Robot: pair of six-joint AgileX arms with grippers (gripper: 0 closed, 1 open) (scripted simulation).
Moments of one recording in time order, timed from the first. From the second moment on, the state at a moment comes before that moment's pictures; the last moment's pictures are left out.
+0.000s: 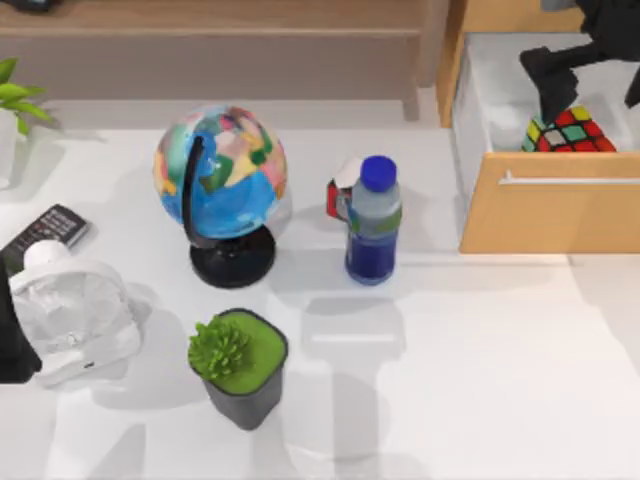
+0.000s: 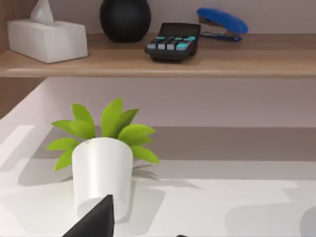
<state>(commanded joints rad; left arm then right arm) 0.00 0.00 0.00 0.00 0.00 0.00 0.12 2.45 2.46 -1.48 -0.01 -0.16</state>
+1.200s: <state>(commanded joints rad) 0.00 0.00 0.00 0.00 0.00 0.00 0.12 2.47 2.25 -1.25 -0.01 -0.15</state>
